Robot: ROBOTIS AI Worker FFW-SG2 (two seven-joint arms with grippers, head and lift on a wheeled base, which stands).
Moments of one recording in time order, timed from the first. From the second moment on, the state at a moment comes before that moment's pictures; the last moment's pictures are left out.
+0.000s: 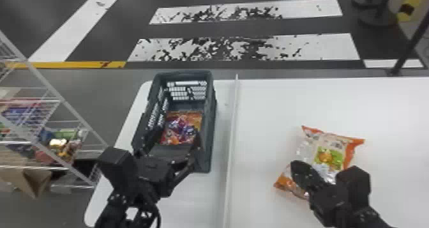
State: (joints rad) left arm 0.69 0.04 0.07 -2.23 0.08 0.16 -0.21; right arm 0.45 -0.05 0.16 -1.78 0.13 0.19 0.34
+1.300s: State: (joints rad) left arm 0.67 0.05 0.06 -2.19 0.09 0.16 -0.22; right arm 0.46 -0.11 -0.13 -1.81 0.15 0.25 0.66
